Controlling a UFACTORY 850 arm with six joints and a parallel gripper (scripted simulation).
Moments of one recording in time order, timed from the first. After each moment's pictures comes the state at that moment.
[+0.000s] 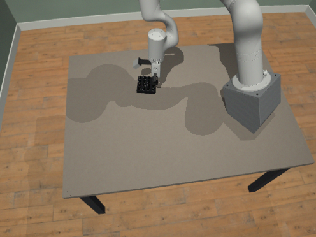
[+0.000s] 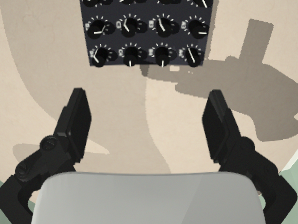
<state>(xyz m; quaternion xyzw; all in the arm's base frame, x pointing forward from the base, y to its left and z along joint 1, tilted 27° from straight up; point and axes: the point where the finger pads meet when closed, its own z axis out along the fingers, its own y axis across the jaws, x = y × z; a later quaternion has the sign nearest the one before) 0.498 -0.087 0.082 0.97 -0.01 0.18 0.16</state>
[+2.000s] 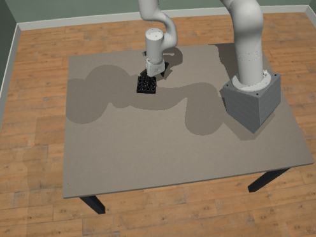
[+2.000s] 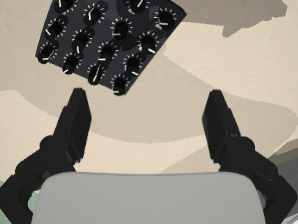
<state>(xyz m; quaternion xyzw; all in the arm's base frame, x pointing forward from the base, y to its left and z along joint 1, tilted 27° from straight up) 0.499 -0.081 0.088 0.85 -0.48 0.22 0.06</state>
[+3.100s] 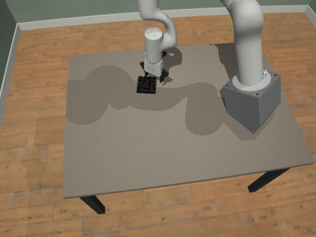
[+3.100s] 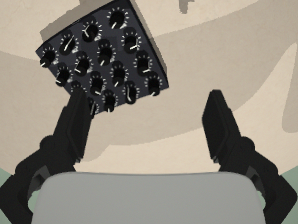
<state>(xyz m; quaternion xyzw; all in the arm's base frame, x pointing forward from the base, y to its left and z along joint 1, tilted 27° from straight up) 0.500 -0.074 0.093 0.52 -0.82 0.22 -0.05</state>
